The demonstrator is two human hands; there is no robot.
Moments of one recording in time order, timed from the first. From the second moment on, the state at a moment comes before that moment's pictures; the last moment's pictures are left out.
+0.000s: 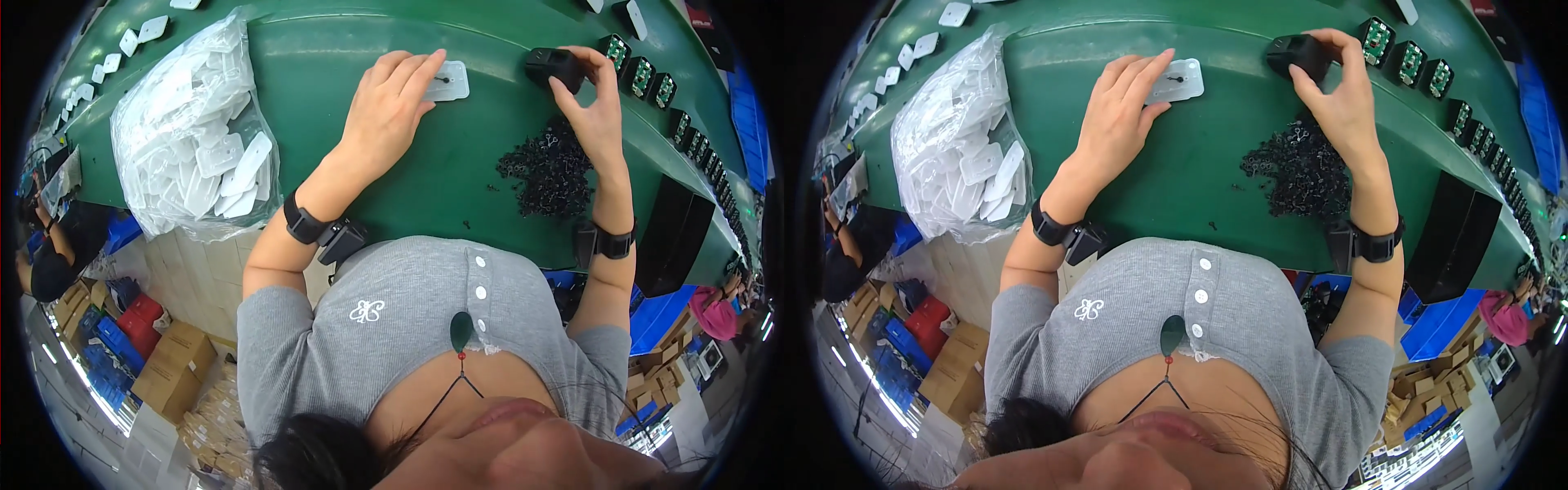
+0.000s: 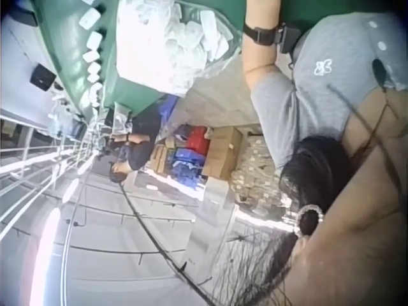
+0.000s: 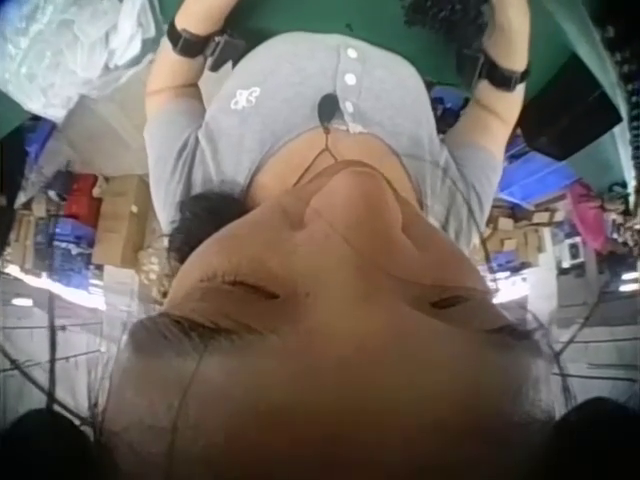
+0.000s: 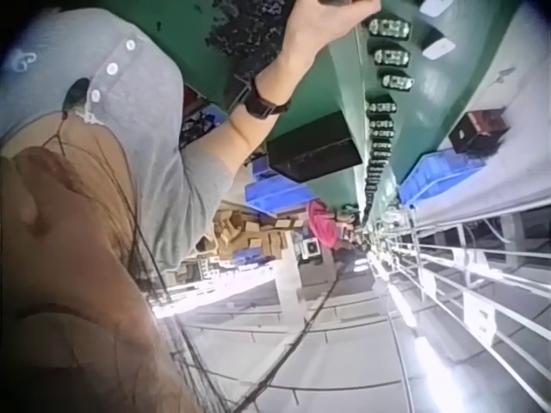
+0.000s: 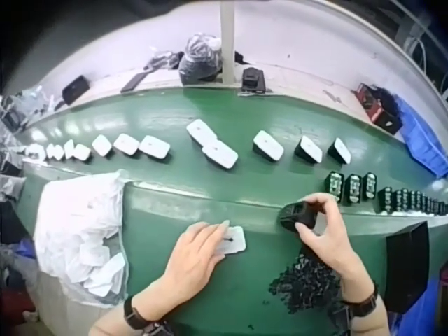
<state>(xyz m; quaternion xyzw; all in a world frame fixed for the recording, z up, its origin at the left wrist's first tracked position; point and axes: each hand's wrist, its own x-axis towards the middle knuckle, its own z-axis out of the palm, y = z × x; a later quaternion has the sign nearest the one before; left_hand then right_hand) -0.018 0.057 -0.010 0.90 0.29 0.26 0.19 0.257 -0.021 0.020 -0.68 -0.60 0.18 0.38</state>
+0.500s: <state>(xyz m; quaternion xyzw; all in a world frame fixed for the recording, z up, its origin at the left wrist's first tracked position) -0.031 0.065 -0.012 0.87 0.26 0.32 0.28 0.192 -0.007 0.046 -0.59 -0.72 0.15 0.32</state>
